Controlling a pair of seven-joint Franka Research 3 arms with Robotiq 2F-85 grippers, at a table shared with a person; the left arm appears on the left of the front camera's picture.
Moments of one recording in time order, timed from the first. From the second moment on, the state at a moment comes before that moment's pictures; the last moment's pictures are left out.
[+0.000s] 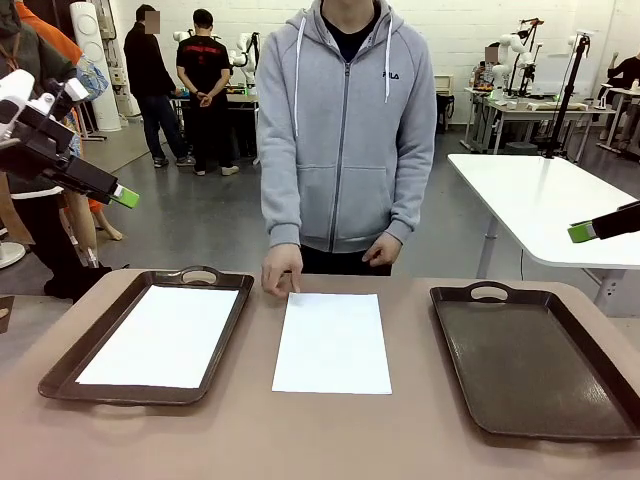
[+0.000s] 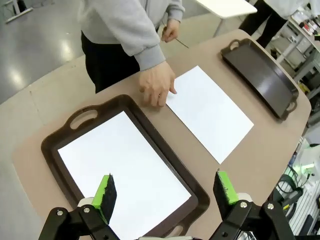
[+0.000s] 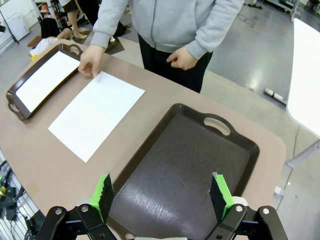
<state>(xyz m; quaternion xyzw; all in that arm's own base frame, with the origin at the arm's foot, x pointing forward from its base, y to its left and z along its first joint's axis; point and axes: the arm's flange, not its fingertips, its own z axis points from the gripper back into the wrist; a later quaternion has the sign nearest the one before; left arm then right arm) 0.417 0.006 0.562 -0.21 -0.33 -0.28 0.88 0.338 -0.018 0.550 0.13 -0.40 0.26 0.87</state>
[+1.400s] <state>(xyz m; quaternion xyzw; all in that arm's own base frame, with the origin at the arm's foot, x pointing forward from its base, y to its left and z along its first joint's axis) 0.419 0.003 0.573 -0.21 -0.32 -0.29 0.88 0.338 -0.018 0.550 0.13 -0.40 0.26 0.87</state>
